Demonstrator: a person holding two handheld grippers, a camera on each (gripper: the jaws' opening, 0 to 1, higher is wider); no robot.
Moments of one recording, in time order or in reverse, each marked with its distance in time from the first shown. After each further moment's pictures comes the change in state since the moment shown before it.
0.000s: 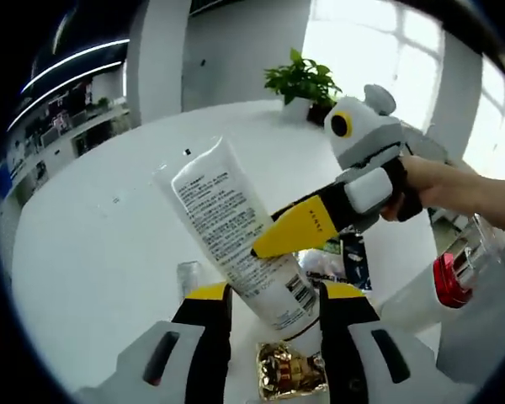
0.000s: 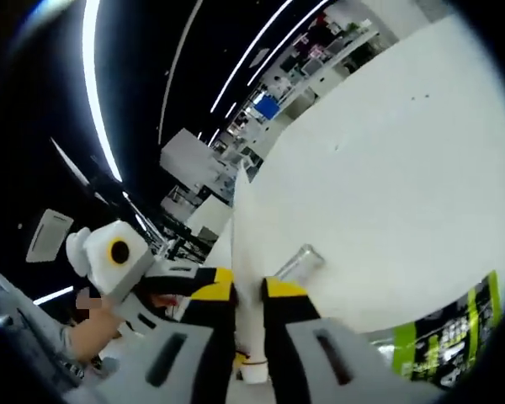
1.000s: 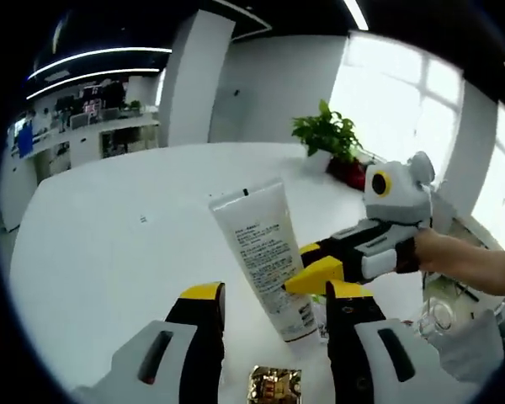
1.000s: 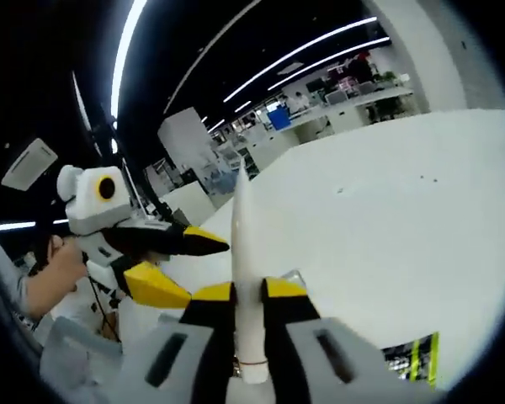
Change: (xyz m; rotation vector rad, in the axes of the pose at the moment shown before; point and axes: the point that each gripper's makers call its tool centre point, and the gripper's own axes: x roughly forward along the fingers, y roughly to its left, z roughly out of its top) left arm -0.045 0.013 0.059 -0.217 -0.250 0.044; right arm -0.015 0.019 0.011 -0.338 0.014 -0.127
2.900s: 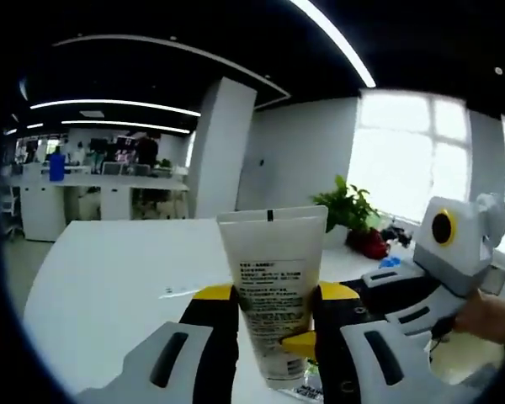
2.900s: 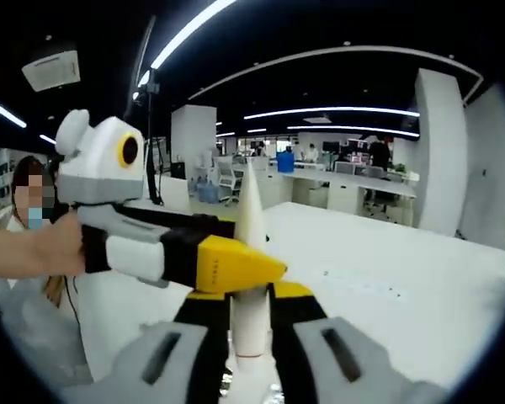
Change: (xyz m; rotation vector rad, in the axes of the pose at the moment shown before) left arm -0.046 -0.030 0.089 0.050 -0.344 0.140; right arm -0.021 0.065 0.079 -0.447 -0.120 -0.147
